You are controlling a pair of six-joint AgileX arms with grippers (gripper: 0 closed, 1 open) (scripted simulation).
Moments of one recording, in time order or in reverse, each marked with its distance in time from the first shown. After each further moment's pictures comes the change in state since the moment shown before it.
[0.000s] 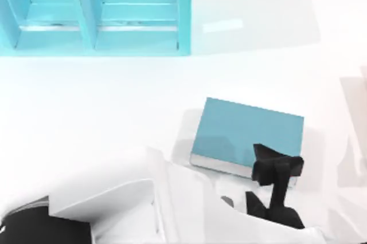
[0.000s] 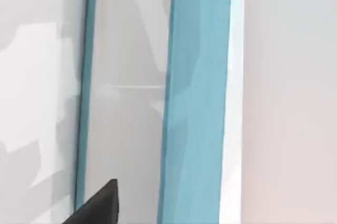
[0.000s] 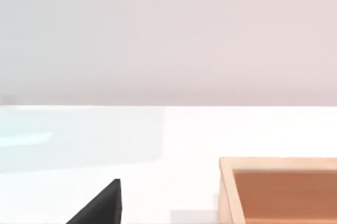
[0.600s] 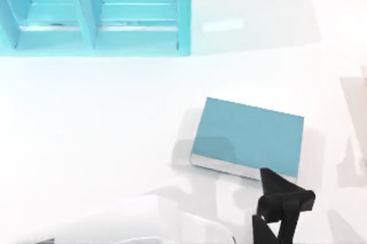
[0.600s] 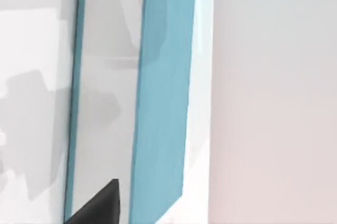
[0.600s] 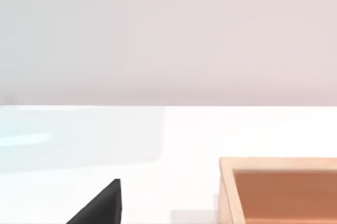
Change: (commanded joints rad) left arm -0.132 0.011 0.084 -0.426 -0.042 -0.410; right arm 0.000 0.000 0.000 0.000 0.000 0.000
